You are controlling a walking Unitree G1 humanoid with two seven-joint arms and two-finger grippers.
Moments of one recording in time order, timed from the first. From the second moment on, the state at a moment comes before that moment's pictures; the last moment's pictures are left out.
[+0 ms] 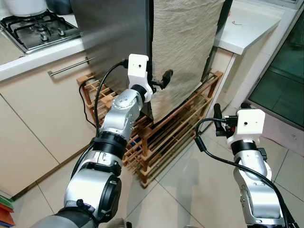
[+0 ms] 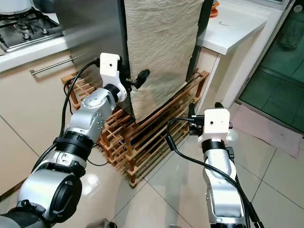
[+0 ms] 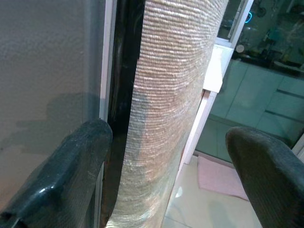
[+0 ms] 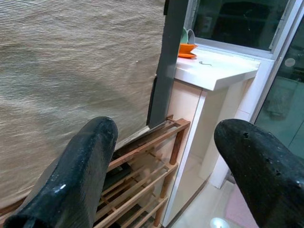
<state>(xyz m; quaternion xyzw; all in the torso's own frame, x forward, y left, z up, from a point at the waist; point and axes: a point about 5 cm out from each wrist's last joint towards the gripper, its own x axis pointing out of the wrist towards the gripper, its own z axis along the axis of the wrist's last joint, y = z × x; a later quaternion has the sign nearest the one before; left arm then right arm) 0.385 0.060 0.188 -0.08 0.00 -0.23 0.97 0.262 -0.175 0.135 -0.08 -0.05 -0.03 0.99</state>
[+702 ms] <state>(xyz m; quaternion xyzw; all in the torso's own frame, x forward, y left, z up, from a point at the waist) 0.351 -0.003 0.224 -0.10 -0.05 -0.46 0.88 0.262 -0.174 0.135 -0.08 -0.06 -0.03 0.99</state>
